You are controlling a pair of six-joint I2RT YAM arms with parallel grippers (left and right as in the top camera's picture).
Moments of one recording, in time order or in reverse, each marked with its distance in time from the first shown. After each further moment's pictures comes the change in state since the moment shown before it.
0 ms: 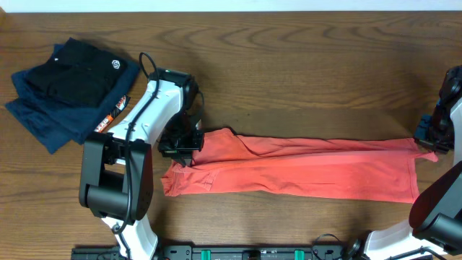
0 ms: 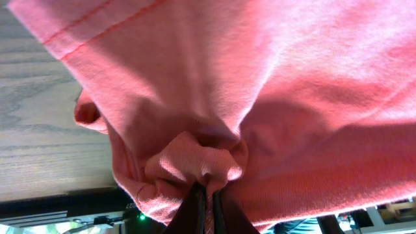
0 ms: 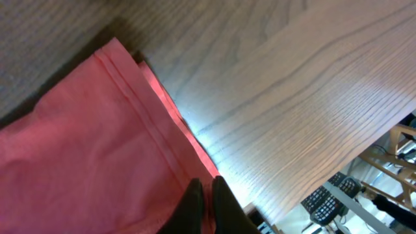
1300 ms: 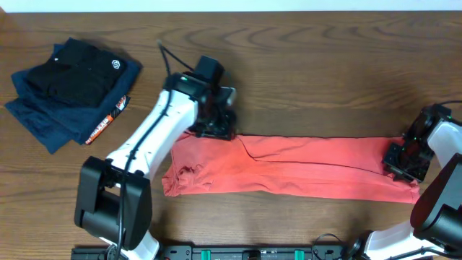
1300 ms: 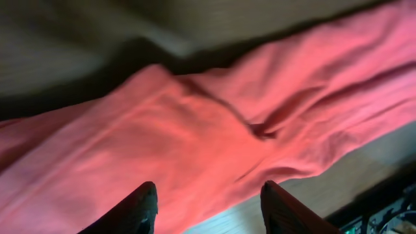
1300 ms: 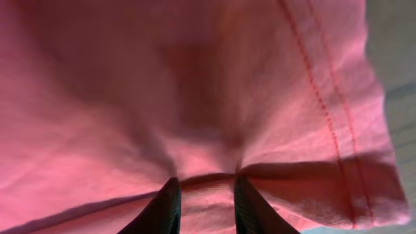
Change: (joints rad) left arm -0.167 -0.137 0.002 0.429 0.140 -0.007; right arm -0.031 0.000 -0.402 0.262 -0.308 -0.013
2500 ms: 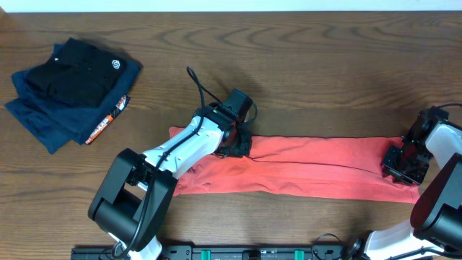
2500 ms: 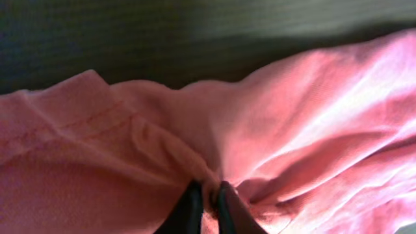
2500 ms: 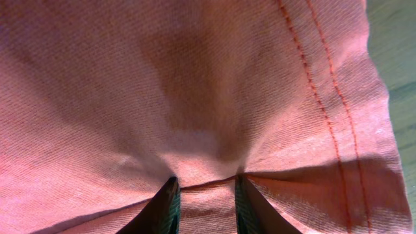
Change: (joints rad) left arm -0.164 0.039 -0.245 0.348 -0.125 -0.301; right arm 0.000 0.000 -0.024 0.031 0.013 0.013
